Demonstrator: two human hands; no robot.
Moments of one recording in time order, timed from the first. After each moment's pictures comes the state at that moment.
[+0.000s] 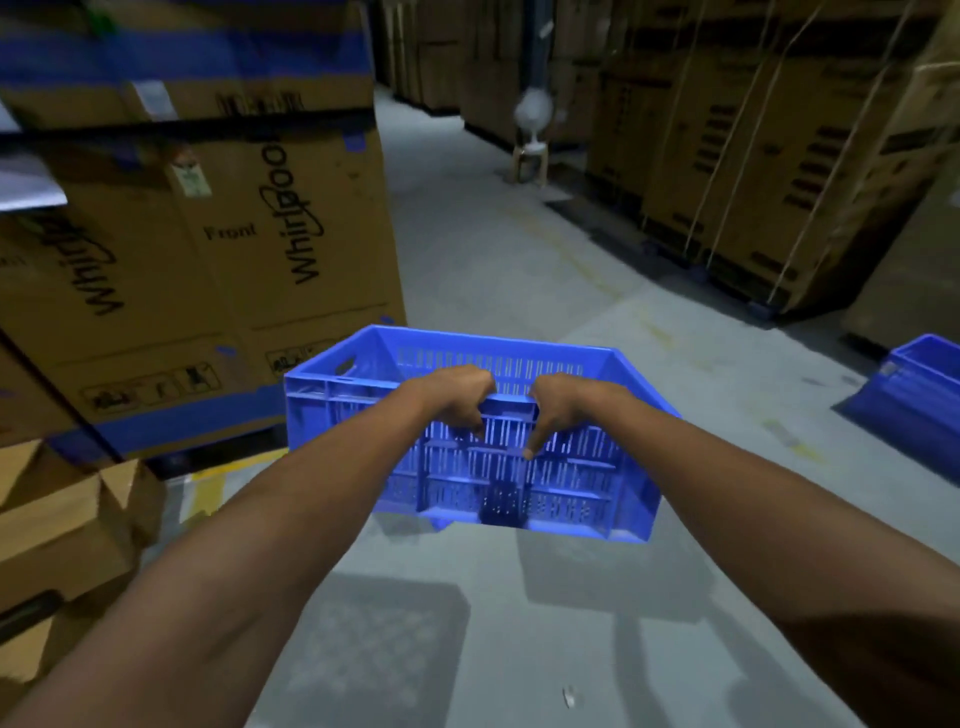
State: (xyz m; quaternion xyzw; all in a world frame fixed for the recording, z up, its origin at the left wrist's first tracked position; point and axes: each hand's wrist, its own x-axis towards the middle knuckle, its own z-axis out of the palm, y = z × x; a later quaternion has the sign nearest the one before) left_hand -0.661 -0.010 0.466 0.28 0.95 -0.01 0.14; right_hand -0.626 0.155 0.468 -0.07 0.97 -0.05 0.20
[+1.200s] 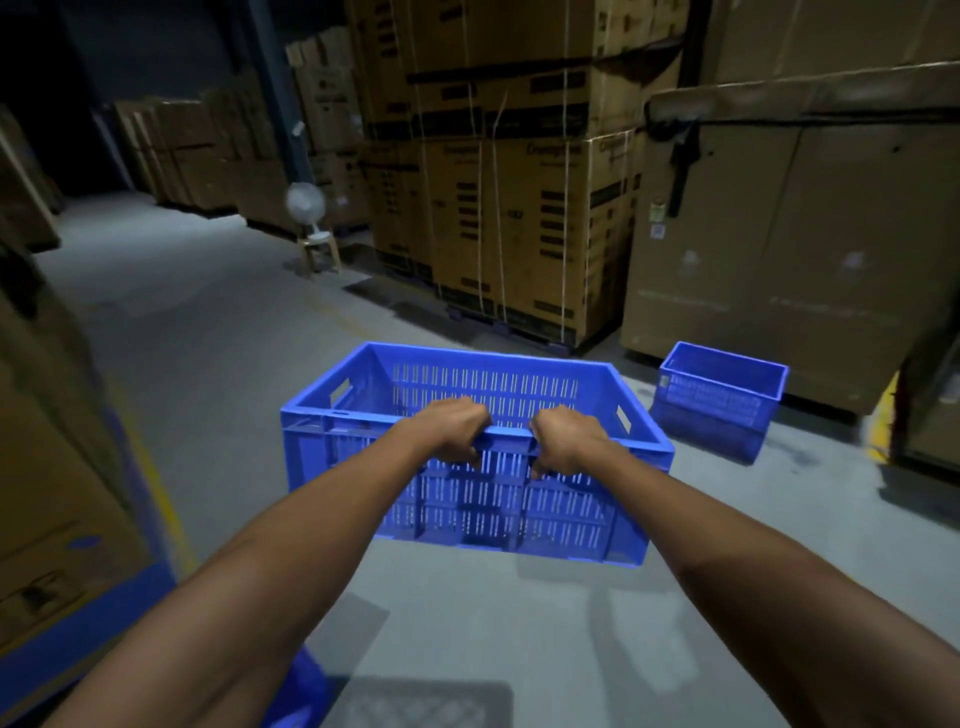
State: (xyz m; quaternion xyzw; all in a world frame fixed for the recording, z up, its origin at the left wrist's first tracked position) left_hand -0.873 0.496 0.496 0.51 0.85 -0.09 0.04; right_hand -0.759 0.637 0.474 0.16 0.98 -0.09 0.04
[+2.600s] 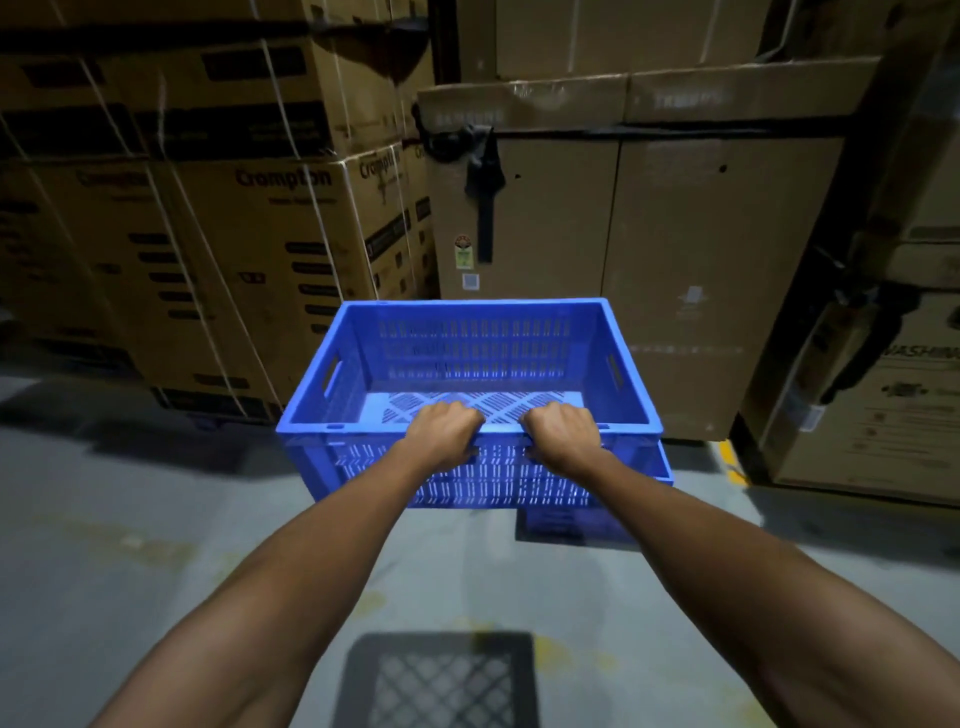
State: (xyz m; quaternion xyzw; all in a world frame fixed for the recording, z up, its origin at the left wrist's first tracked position) left_hand -1.369 1.283 0.453 0.69 0.72 -0.04 -0.07; right_hand -1.201 1.353 0.445 0.41 0.91 0.03 -0.07
